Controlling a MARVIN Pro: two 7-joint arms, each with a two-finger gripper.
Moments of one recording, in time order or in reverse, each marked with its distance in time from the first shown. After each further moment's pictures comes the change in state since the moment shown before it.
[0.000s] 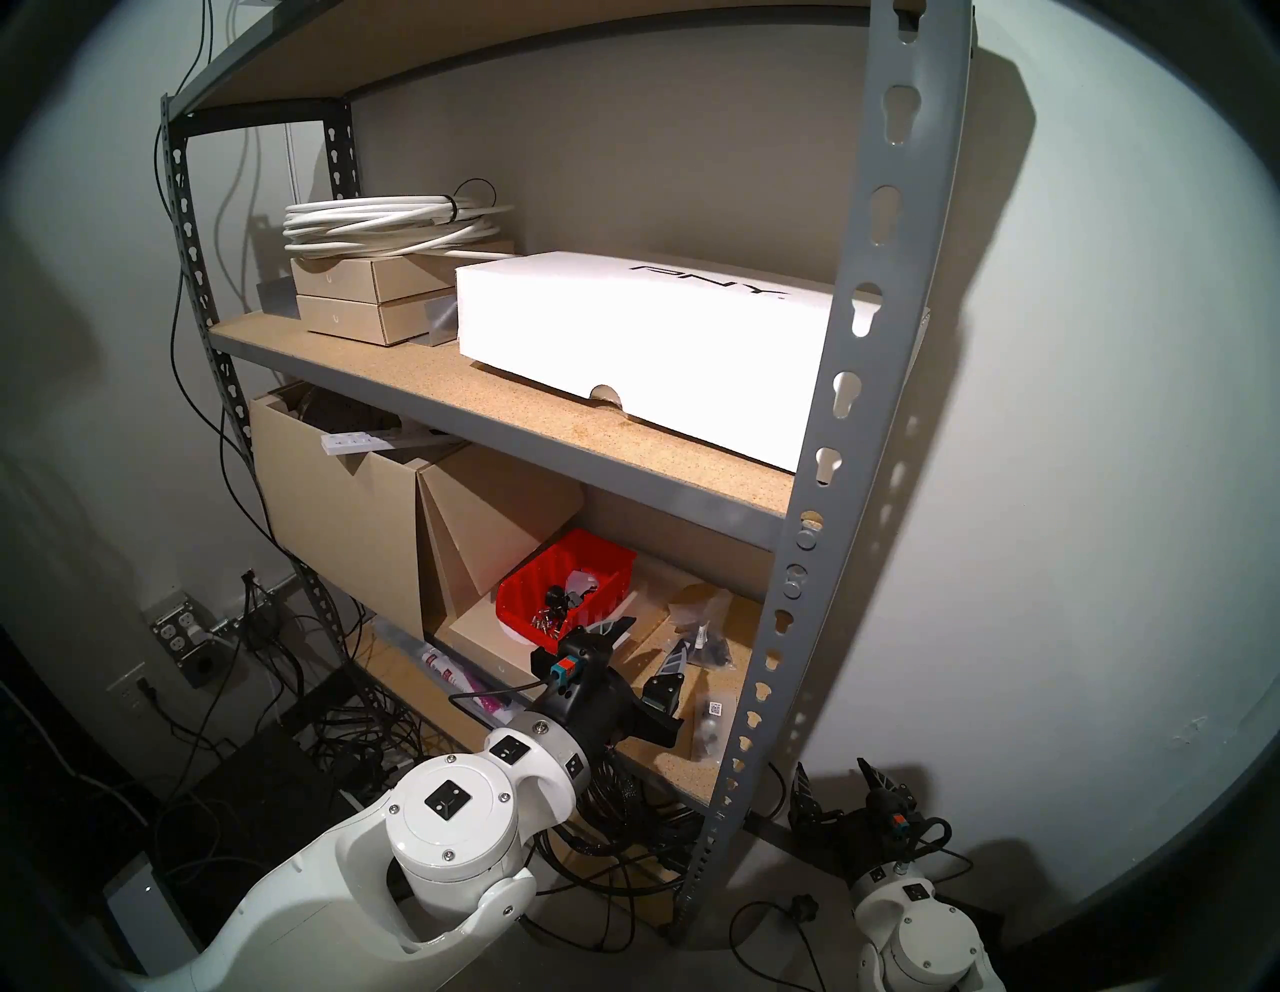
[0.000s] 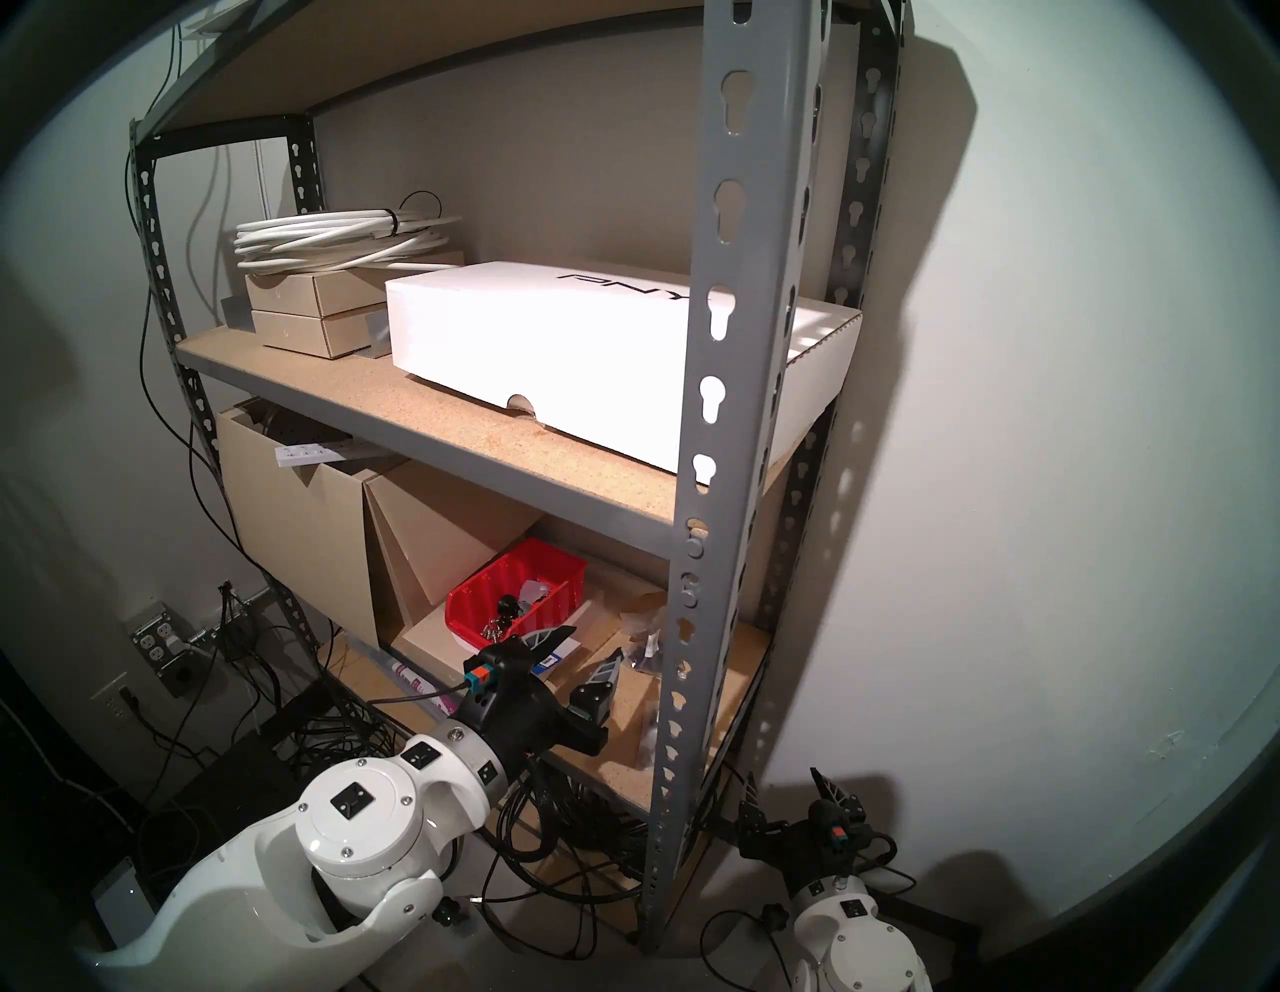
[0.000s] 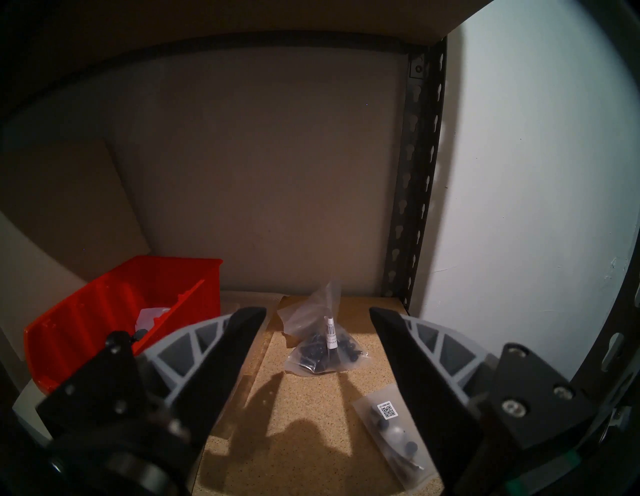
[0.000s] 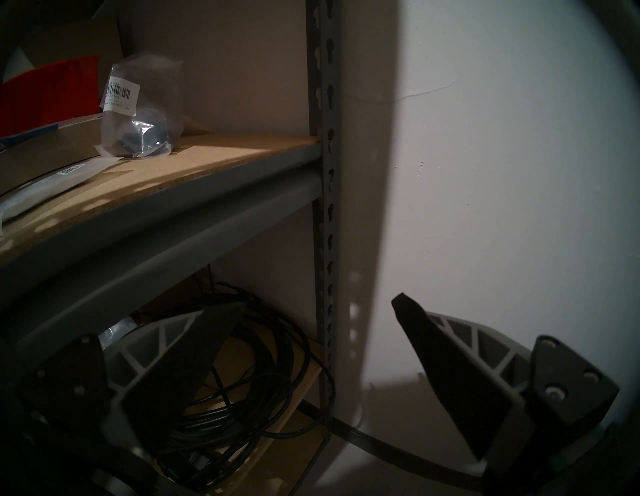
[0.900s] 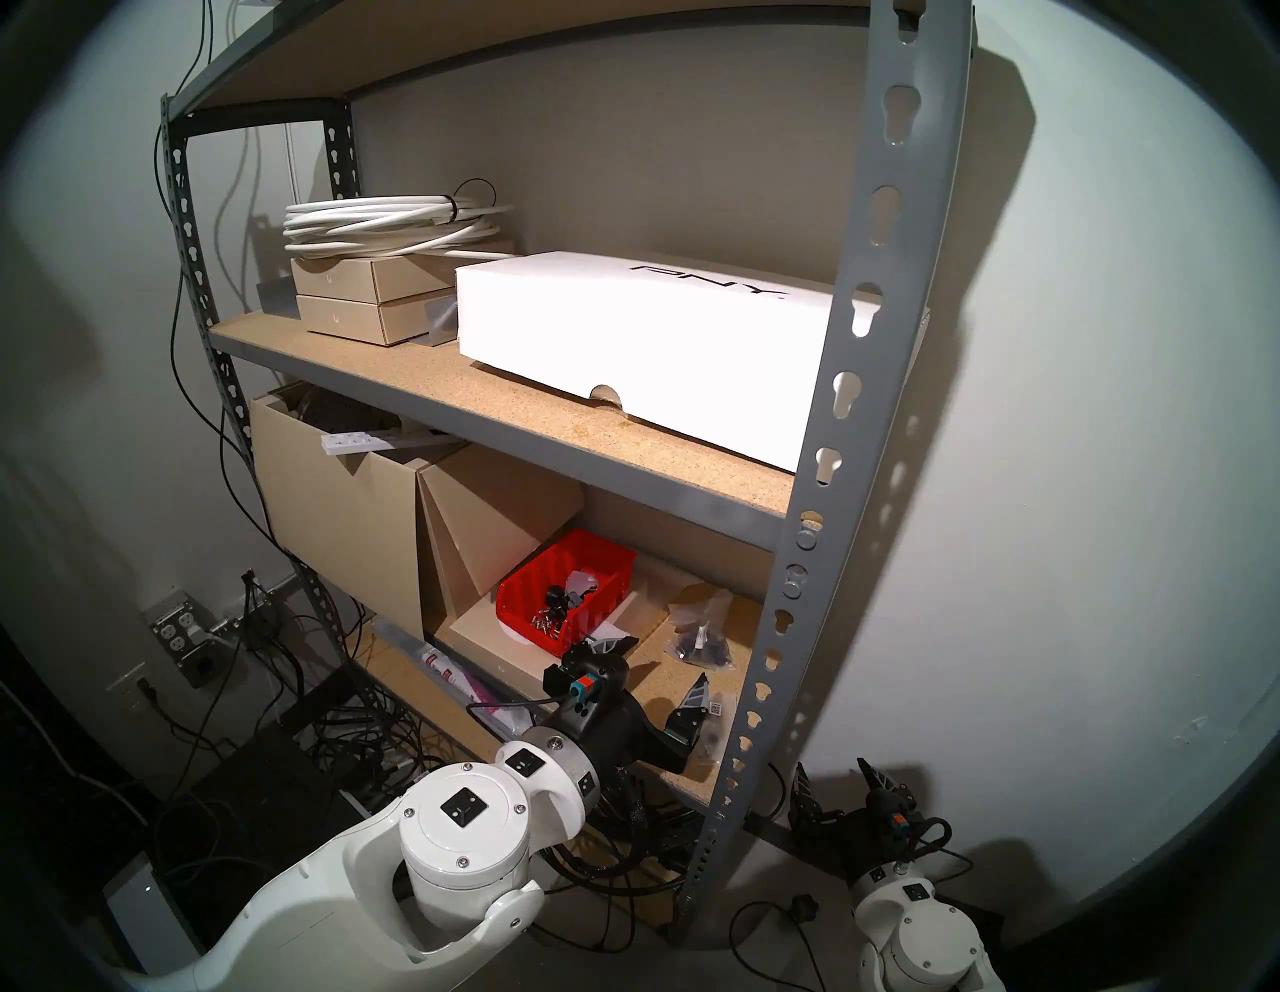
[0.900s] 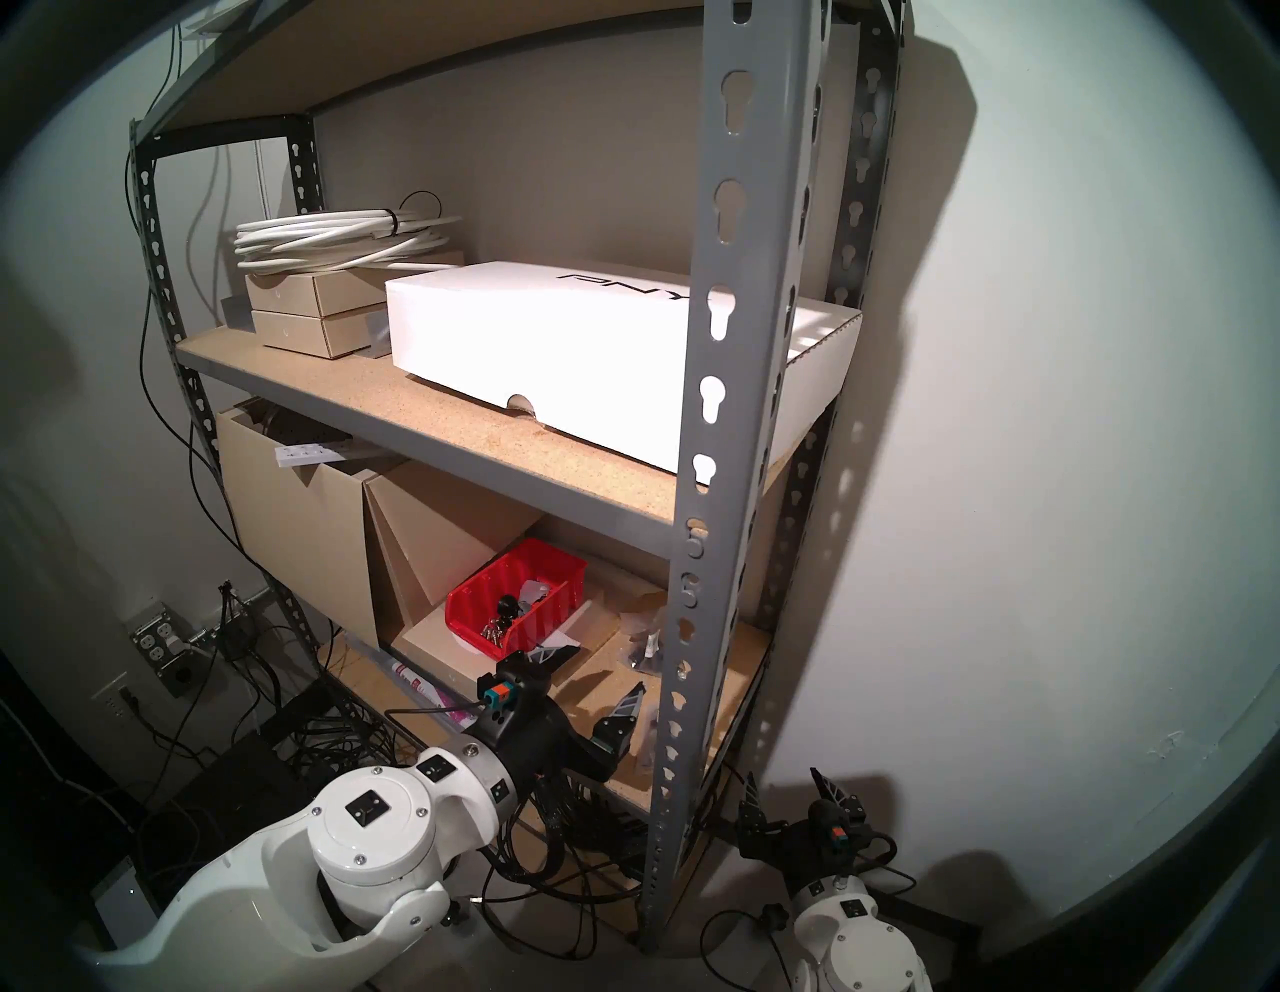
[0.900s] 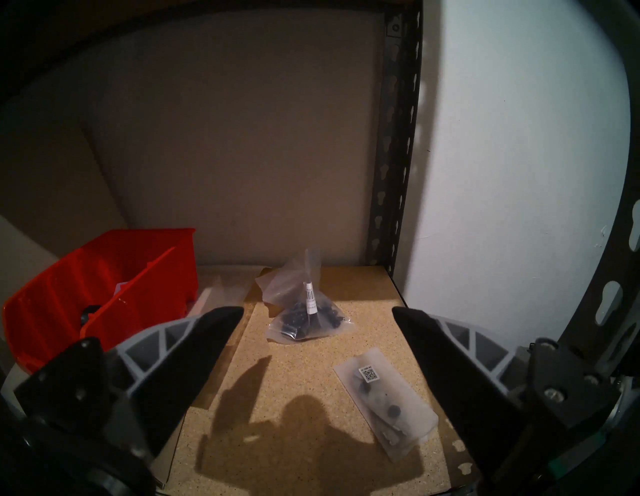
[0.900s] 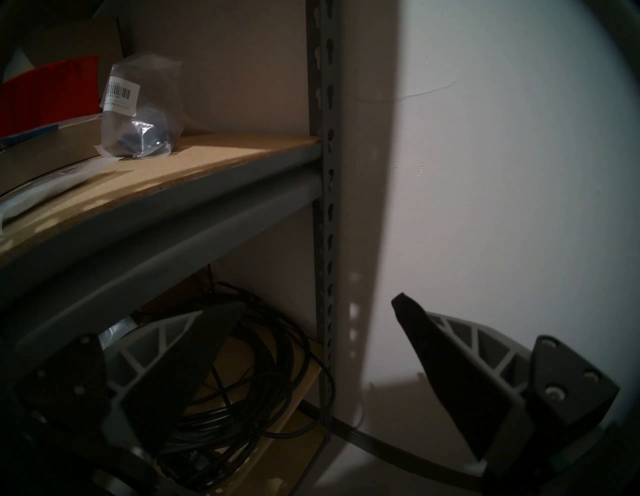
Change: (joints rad) left arm -0.012 0.006 0.039 0.014 0.004 0.091 -0.014; right arm 0.000 0.000 0.000 0.000 0.000 0.000 0.000
